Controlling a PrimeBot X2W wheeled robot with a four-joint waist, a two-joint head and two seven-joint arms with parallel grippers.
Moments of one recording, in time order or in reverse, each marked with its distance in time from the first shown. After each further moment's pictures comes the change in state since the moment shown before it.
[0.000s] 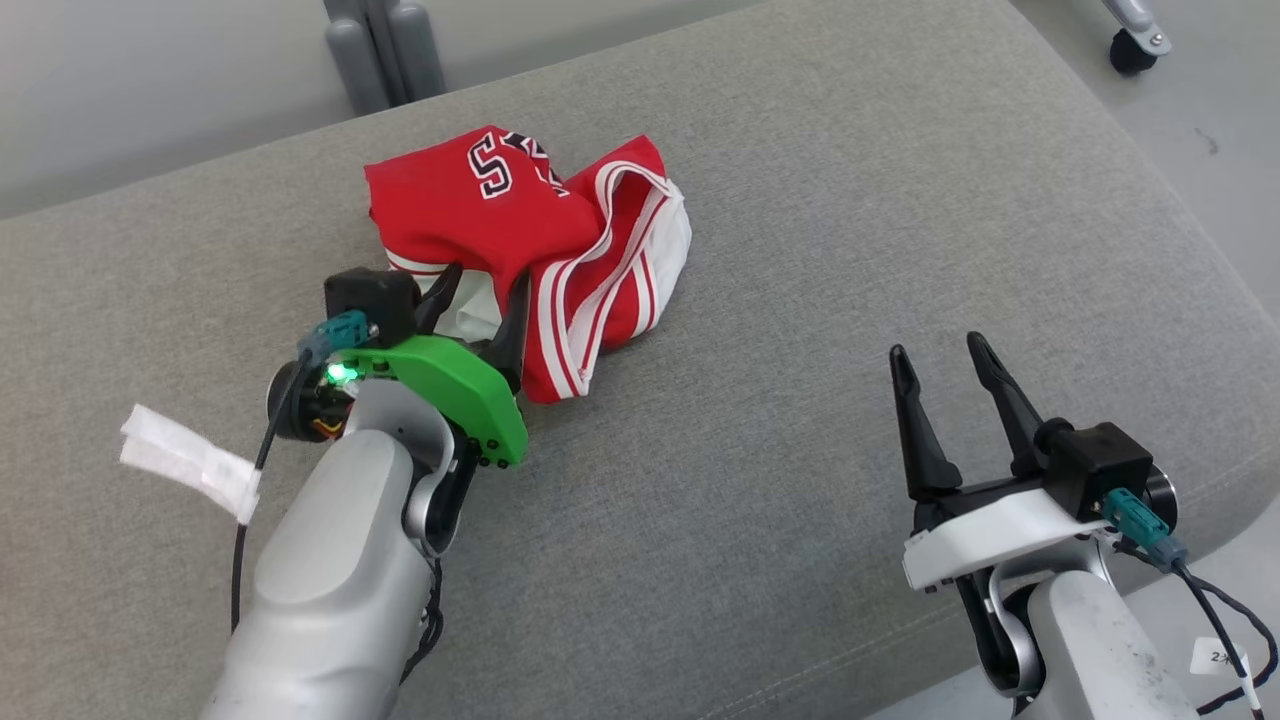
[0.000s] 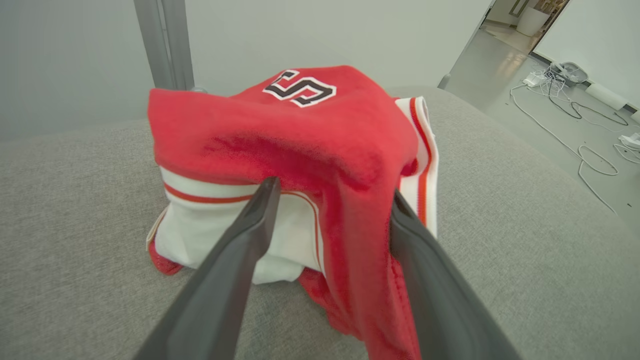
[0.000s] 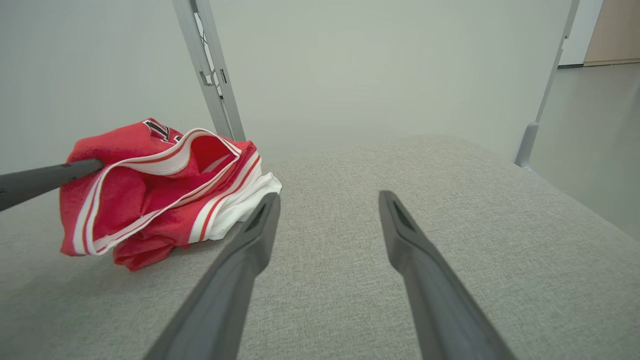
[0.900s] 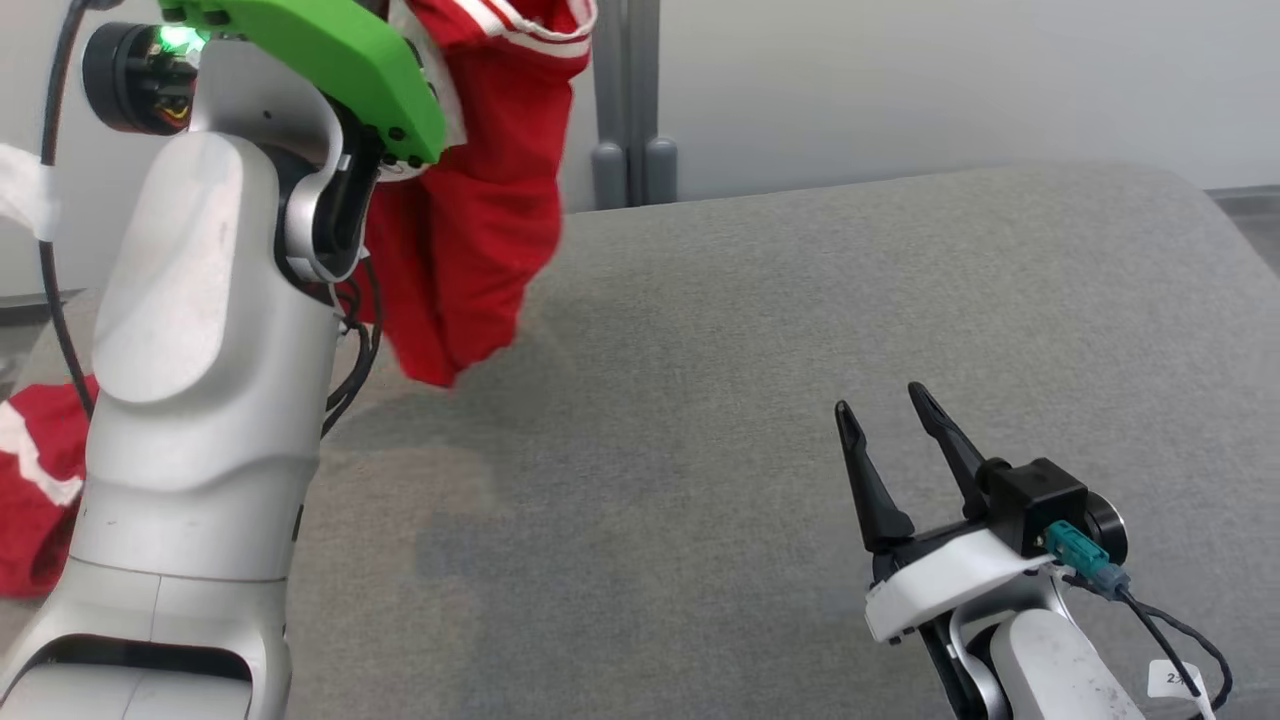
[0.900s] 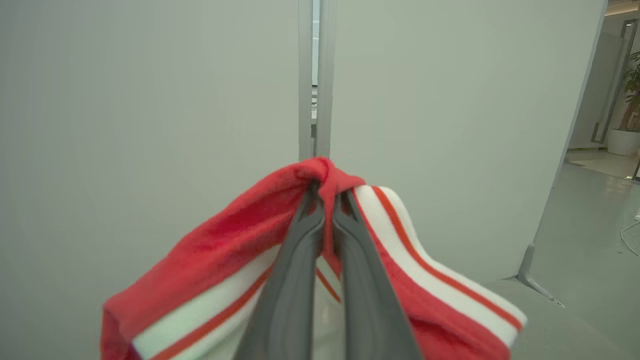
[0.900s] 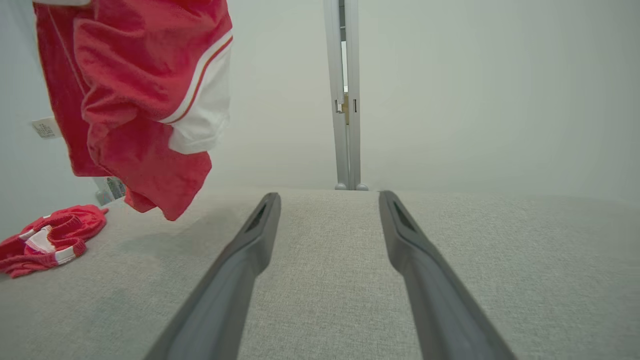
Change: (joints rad) left arm -0.322 0.037 0.147 -0.235 0.061 0.040 0.258; right arm 0.051 0.000 0.080 0.001 -0.015 0.000 0.036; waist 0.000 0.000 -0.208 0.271
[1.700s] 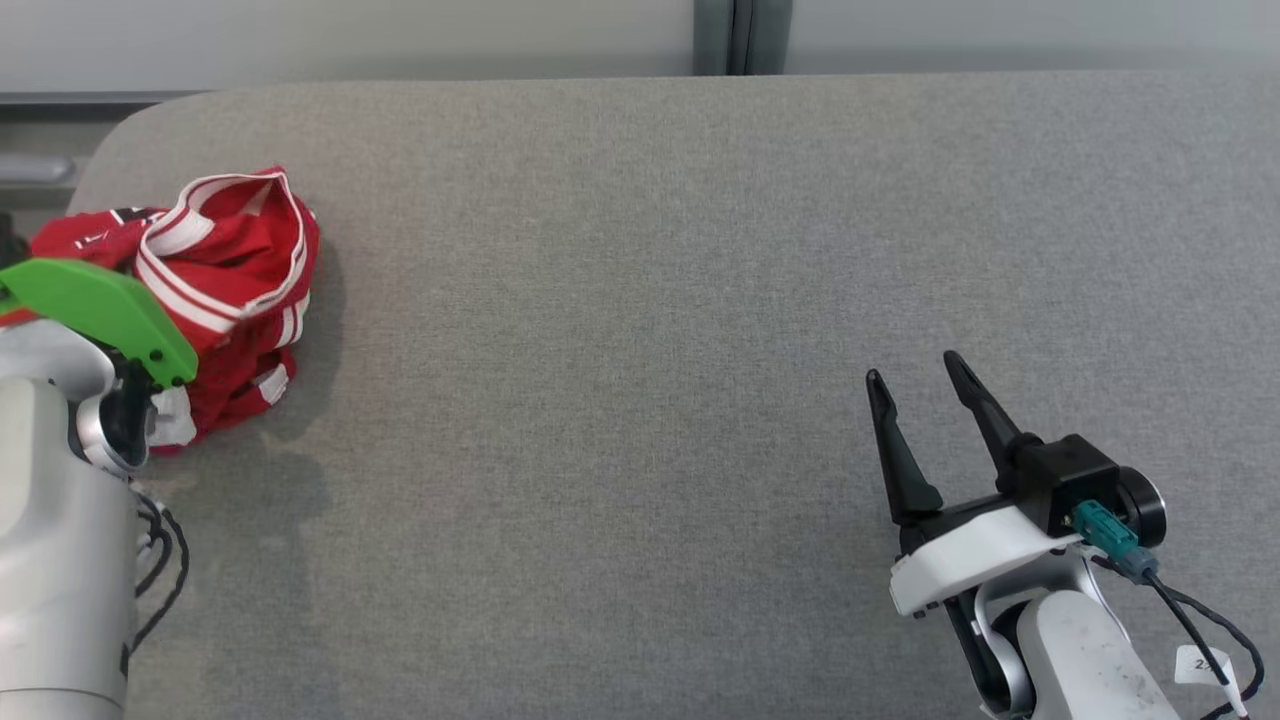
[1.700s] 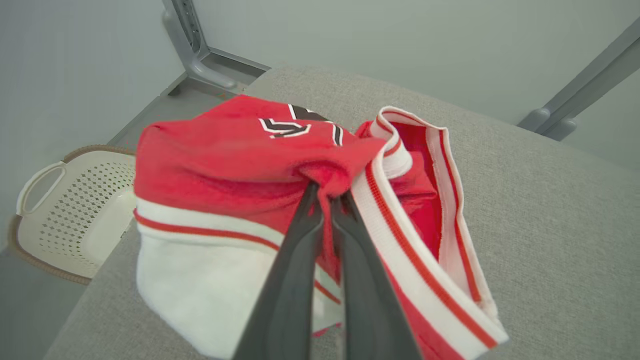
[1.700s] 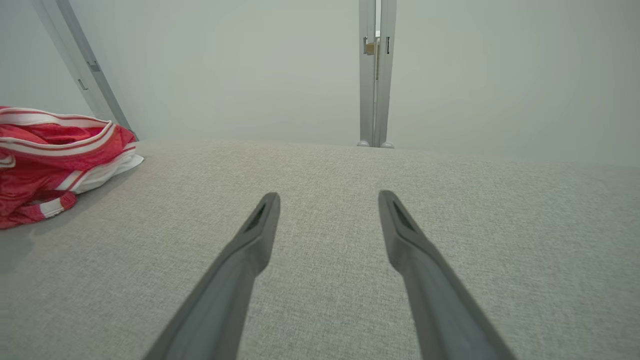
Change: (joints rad) left arm 0.209 0.207 0.214 0.369 -0.035 0.066 0.048; right arm -0.009 0.000 -0.055 -0.064 -0.062 0.000 0.037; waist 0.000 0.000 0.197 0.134
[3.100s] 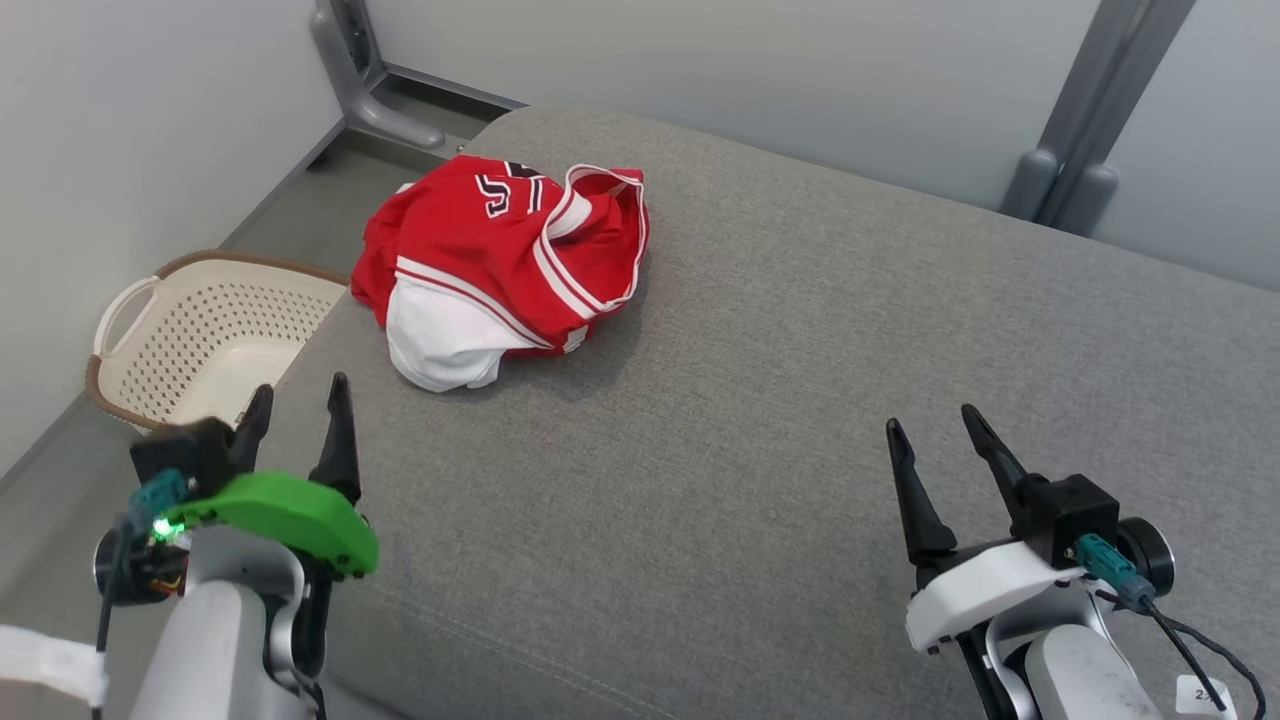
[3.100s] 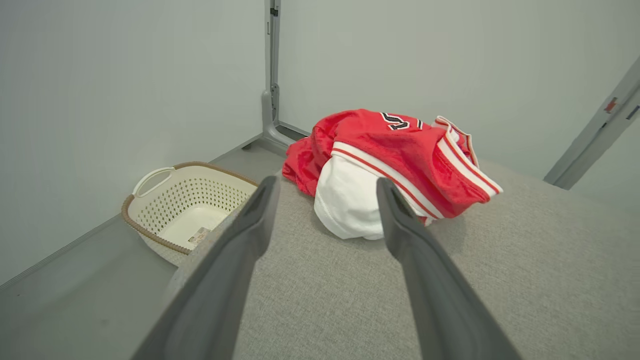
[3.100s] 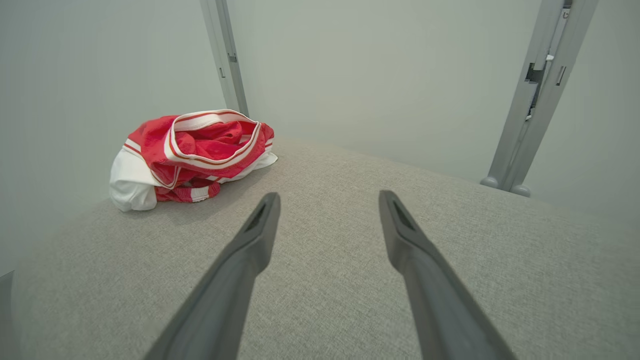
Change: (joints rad) left arm 0.511 -0.168 -0.032 -0.509 0.125 -0.045 -0.281; right arm 0.034 0.000 -0.038 0.113 0.003 0.000 -0.043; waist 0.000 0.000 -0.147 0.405
